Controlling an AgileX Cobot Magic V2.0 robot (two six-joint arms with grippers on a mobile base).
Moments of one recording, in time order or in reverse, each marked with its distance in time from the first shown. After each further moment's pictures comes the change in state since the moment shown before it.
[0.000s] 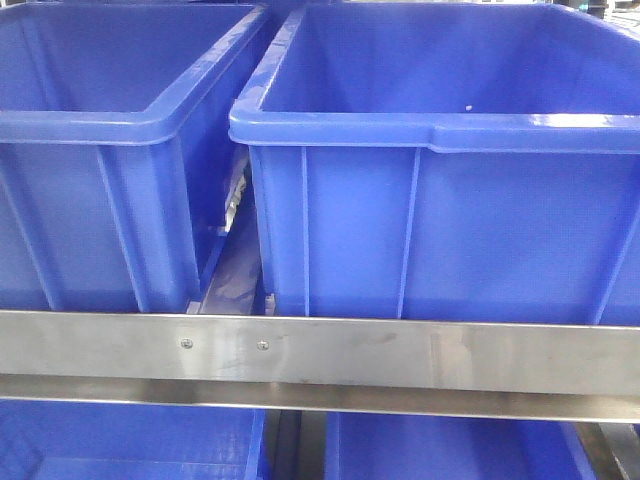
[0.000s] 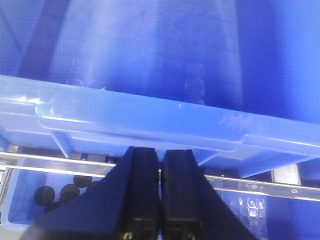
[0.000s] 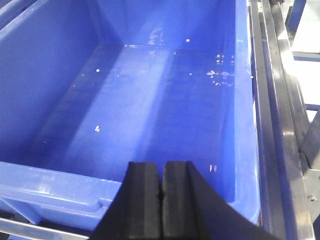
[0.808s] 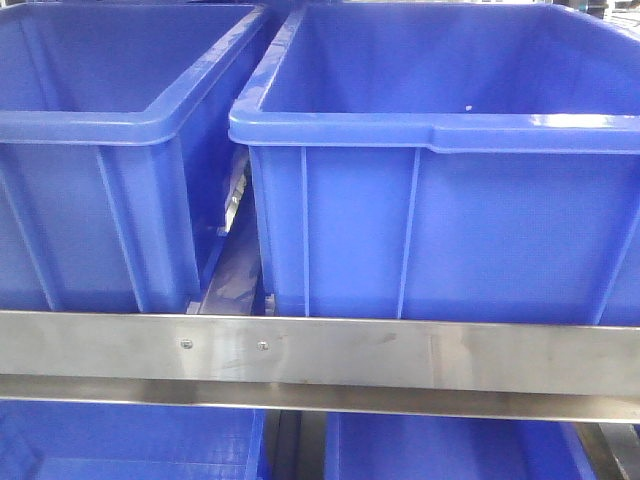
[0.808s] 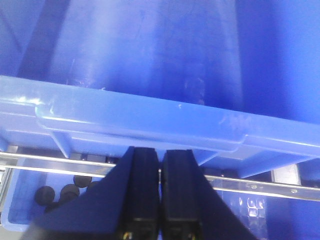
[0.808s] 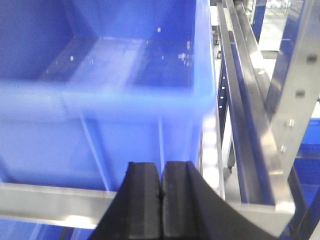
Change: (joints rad) left arm 0.000 0.000 0.000 0.000 -0.002 0.000; right arm -0.086 -0.488 0.390 0.000 0.000 0.000
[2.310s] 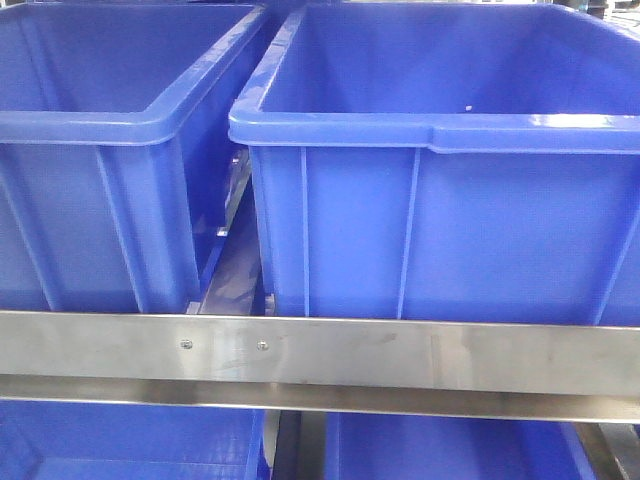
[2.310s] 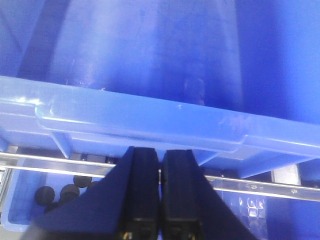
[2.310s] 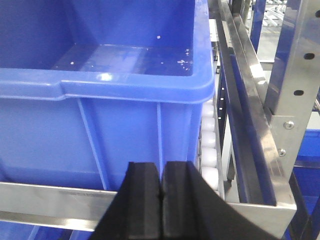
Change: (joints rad) left arm 0.000 0.000 0.000 0.000 0.000 0.000; right arm 0.000 -0.105 0.076 -0.008 -0.040 0.000
